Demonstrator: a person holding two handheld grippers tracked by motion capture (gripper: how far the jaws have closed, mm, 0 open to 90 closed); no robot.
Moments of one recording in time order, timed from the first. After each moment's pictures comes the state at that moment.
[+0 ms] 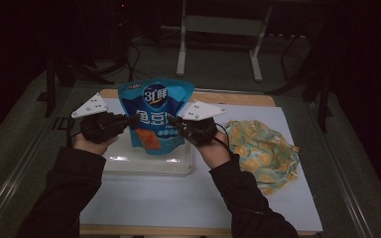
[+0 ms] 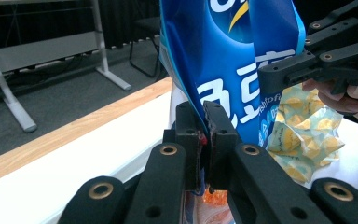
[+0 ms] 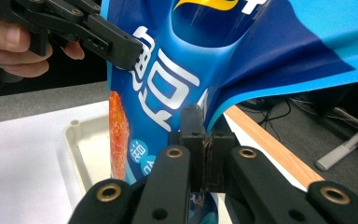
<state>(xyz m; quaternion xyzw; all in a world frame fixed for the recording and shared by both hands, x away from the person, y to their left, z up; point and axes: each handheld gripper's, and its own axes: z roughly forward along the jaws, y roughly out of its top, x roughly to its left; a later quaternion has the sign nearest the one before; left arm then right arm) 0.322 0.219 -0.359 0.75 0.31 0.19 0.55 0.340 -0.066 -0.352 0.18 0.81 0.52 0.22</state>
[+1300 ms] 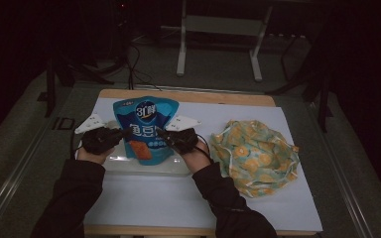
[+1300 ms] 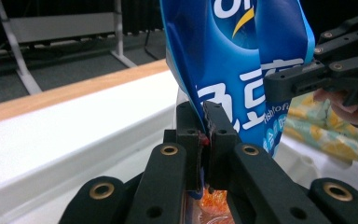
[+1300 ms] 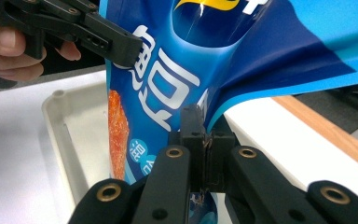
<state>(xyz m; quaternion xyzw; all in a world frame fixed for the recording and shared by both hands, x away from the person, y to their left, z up) 0.340 0.246 -0.449 0.74 0.36 0.18 0.55 0.365 -0.031 -0.434 0.20 0.82 0.50 0.19</state>
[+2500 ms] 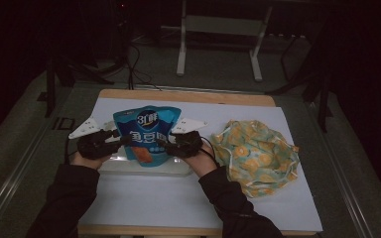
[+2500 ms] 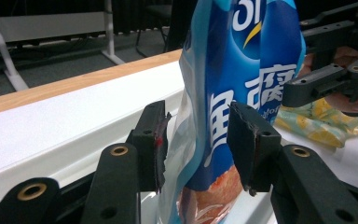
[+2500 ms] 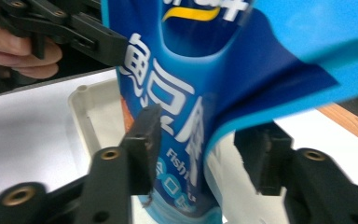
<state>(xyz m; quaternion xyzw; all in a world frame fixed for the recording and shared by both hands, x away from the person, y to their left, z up) 0.327 0.256 -0.449 0.74 0.34 0.17 0.55 0.359 -0.045 -0.434 0.20 0.82 0.51 0.15</state>
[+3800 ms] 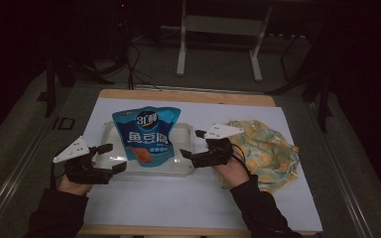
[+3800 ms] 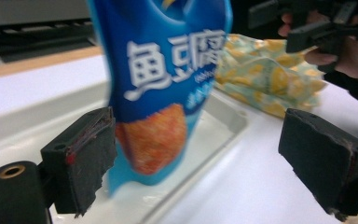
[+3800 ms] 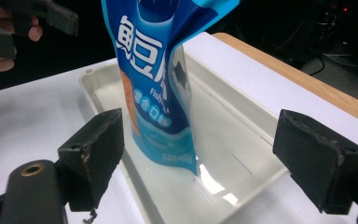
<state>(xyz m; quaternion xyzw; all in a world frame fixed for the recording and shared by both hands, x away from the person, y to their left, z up) 0.260 0.255 -0.449 0.75 0.35 0.14 0.55 0.334 -0.124 -0.421 0.23 0.82 0.51 0.13</state>
